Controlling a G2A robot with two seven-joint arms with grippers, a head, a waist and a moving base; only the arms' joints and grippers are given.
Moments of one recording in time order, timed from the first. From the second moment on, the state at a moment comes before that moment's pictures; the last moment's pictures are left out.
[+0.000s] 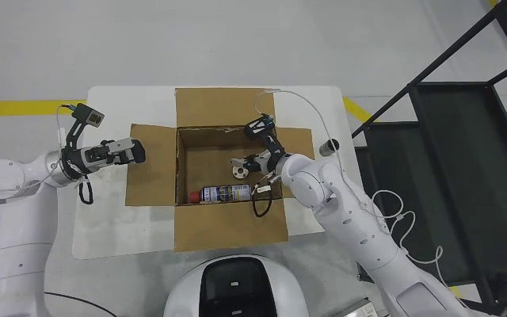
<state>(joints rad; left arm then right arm) 0.99 -1.05 -1.55 -1.24 -0.46 -0.33 -1.49 -1.11 -1.22 1.03 -1.78 -0.95 0.10 0.86</state>
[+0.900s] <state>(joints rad) 0.99 -1.05 -1.55 -1.24 -0.46 -0.33 -1.49 -1.06 -1.25 0.96 -1.71 -0.89 0.20 0.94</state>
